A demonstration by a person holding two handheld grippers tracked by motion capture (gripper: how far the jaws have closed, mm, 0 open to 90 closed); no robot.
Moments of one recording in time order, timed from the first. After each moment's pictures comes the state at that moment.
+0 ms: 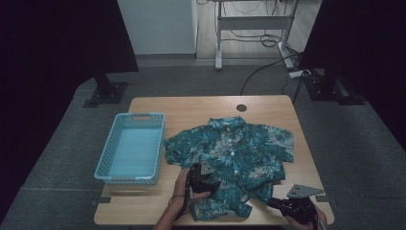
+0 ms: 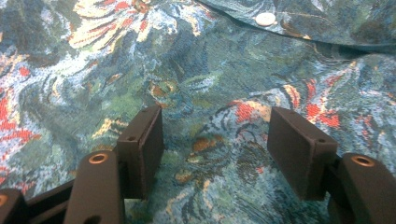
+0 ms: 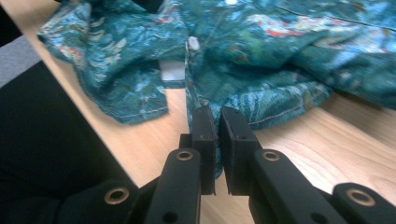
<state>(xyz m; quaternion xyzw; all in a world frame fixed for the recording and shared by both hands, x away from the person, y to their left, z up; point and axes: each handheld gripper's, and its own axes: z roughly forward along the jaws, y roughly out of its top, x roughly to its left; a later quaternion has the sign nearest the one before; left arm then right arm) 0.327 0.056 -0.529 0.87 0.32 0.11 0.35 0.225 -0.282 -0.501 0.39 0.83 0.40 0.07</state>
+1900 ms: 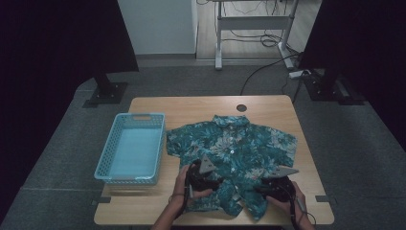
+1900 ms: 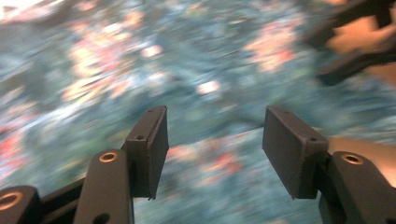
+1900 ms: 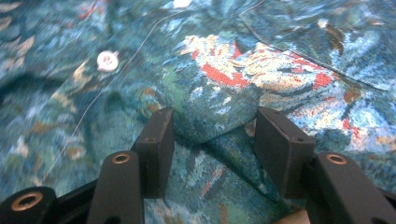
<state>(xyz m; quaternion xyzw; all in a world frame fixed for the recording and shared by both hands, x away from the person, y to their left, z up) 0.300 0.034 -0.483 0.87 0.26 0.11 0.40 0.286 -0.250 -0.529 0.41 0.83 0.36 0.09</state>
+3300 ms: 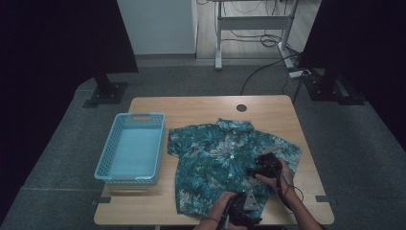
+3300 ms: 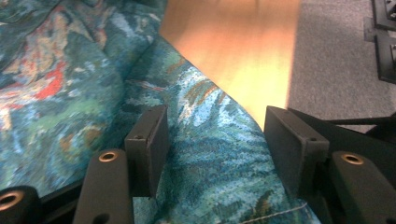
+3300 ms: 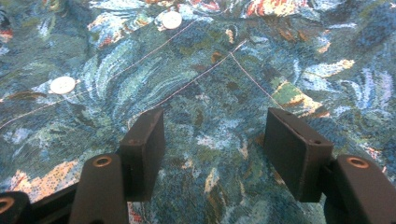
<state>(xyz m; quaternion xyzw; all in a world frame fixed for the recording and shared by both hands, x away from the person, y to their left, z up) 0.248 -0.061 -0.528 0.92 0.14 0.03 0.37 0.375 -0.228 -0.530 0.40 0.85 0.32 0.11</state>
